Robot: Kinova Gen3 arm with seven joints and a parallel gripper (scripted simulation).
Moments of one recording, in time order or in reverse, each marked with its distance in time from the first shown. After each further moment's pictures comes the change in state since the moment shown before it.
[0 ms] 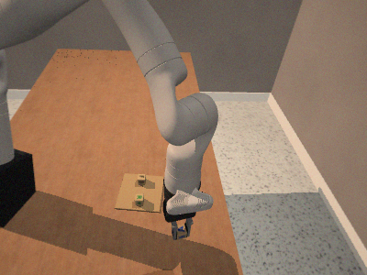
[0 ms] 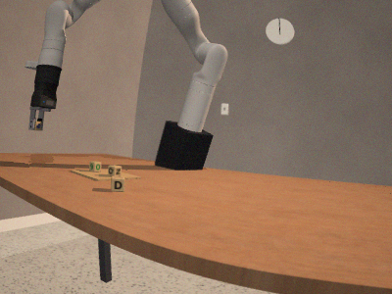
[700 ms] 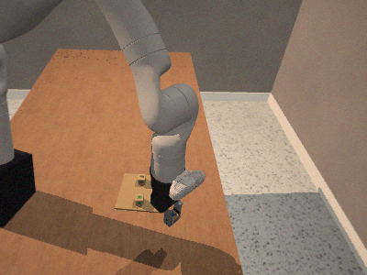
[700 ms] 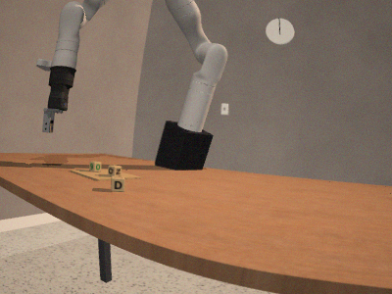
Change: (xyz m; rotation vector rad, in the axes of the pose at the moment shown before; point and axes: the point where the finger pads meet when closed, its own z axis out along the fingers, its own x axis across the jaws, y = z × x) arm 0.010 0.047 0.003 -0.013 0.001 -0.522
